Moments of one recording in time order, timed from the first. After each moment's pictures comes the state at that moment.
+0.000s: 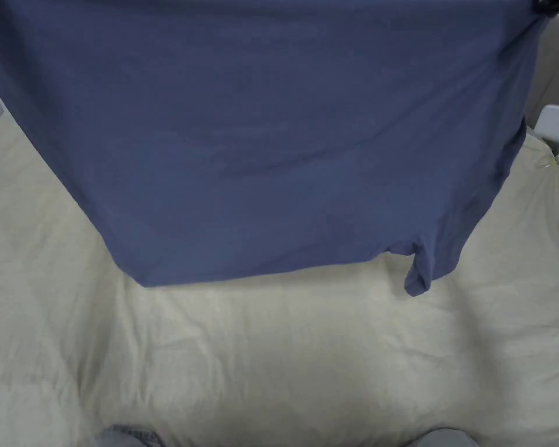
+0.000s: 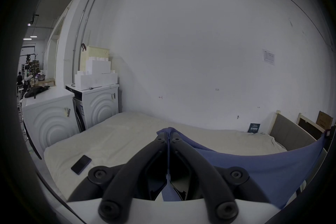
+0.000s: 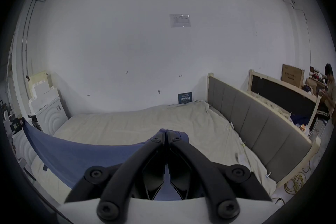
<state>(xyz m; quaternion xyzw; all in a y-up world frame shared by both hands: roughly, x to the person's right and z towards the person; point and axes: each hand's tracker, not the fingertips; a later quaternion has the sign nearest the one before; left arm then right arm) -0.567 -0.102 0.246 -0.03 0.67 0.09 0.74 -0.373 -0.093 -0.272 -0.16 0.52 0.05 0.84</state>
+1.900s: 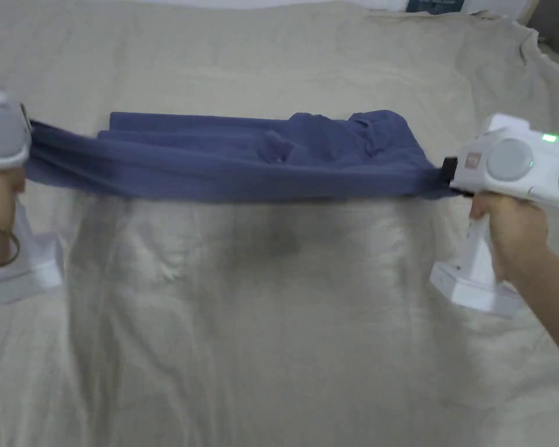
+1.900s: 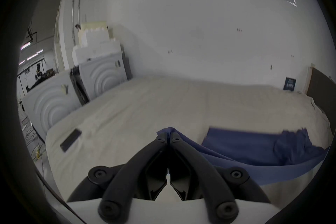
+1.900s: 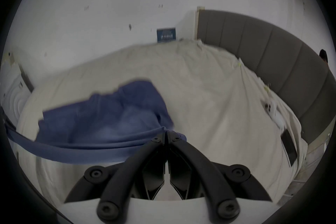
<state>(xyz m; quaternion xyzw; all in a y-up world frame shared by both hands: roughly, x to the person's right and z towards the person) -0.709 -0.373 0.152 -0.22 0.72 0.15 0.65 -0.527 -0.420 -0.316 -0.35 0.40 0.18 0.83</state>
